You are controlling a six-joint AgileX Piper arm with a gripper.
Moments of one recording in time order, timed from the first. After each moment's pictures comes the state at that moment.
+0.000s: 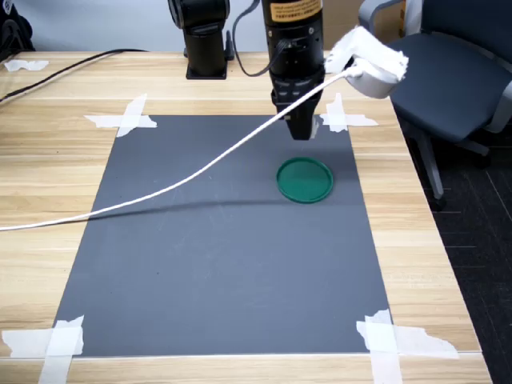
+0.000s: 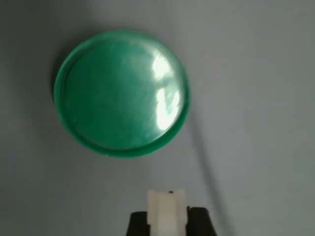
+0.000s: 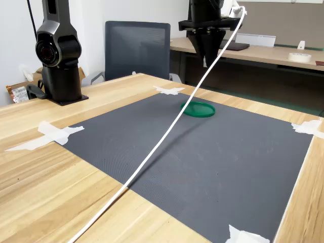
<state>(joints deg) 25.4 92.9 -74.5 3.5 61.8 -54.0</state>
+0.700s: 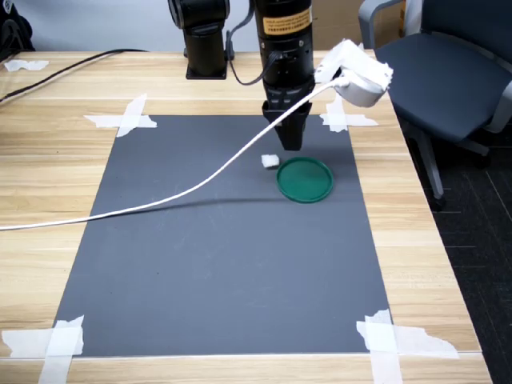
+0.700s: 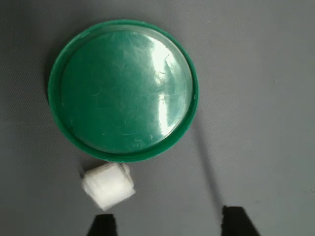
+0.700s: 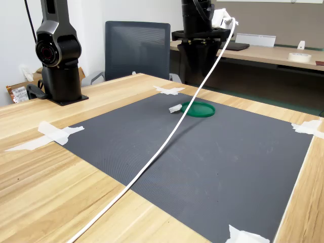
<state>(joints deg) 25.4 90.9 -69.4 3.3 55.8 -53.8</state>
